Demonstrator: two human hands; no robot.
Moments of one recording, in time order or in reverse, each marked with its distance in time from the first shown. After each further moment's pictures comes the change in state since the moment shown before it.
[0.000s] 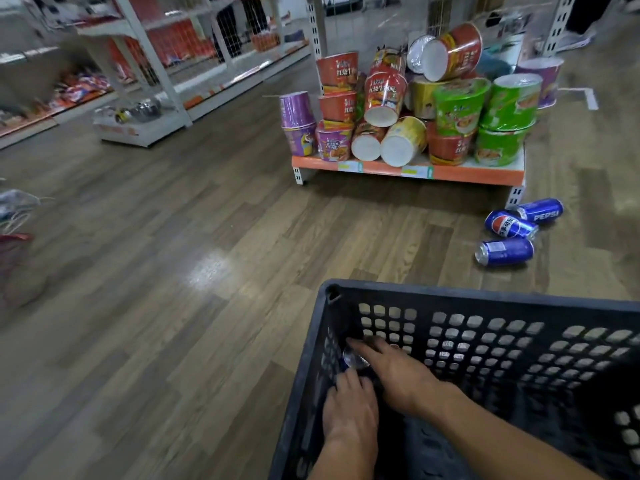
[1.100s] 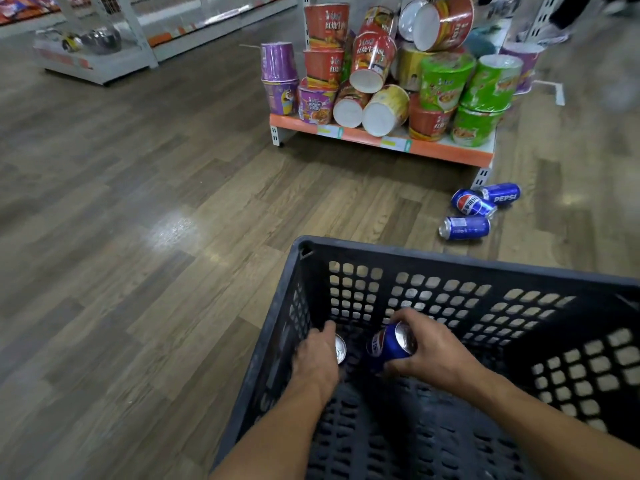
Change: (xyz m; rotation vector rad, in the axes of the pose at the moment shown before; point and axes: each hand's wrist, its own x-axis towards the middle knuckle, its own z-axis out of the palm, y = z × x) left_hand 0.003 0.003 0.013 -0.610 0.070 -0.116; right_hand -0.099 0.049 -0.030 0.304 0.148 0.253
